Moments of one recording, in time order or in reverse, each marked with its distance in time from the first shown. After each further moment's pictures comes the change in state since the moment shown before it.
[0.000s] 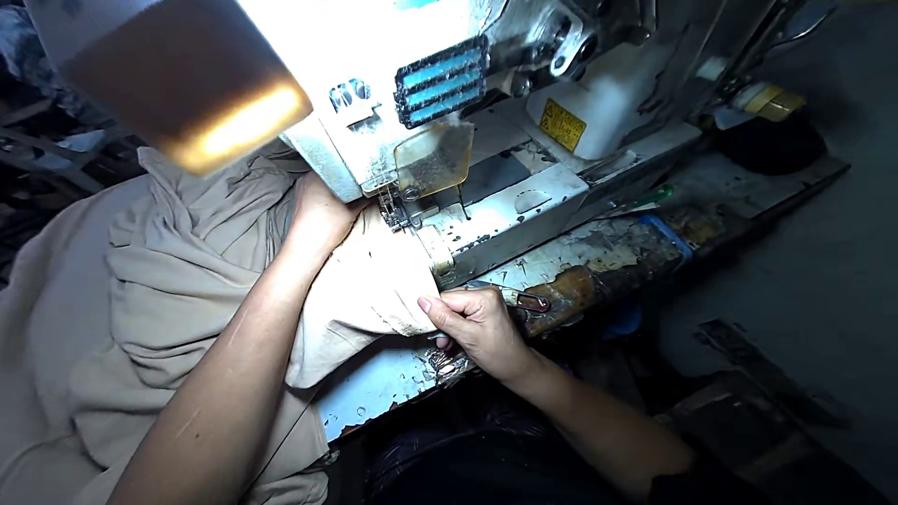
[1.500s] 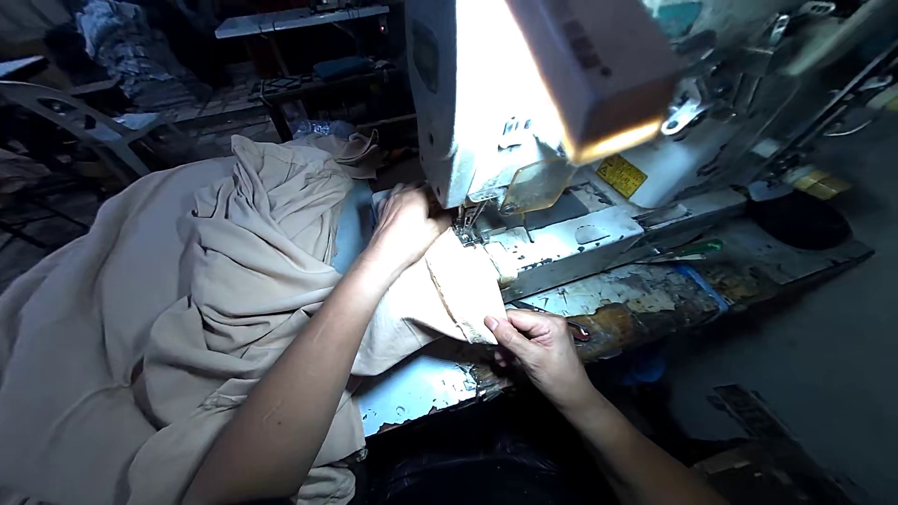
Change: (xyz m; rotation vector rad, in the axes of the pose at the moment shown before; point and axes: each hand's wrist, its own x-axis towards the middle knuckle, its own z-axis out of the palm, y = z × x) left_hand -0.009 0.014 -0.005 -0.061 -0.169 -0.035; right_hand -0.014 -0.007 -0.005 -0.116 0.034 0.067
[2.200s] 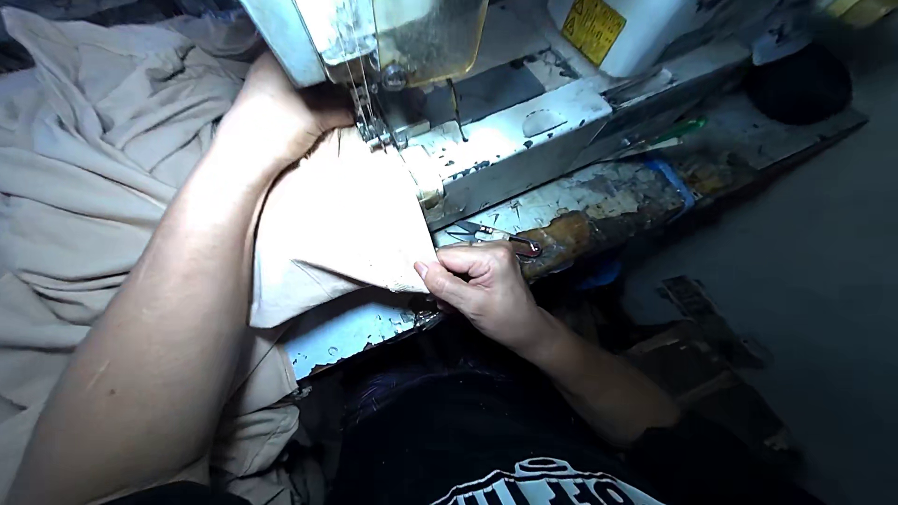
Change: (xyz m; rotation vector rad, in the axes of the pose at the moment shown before) left_hand 0.006 -0.003 -0.008 -0.128 -0.017 0.067; right_hand -0.005 0.002 -0.010 0.016 -0.103 -0.160
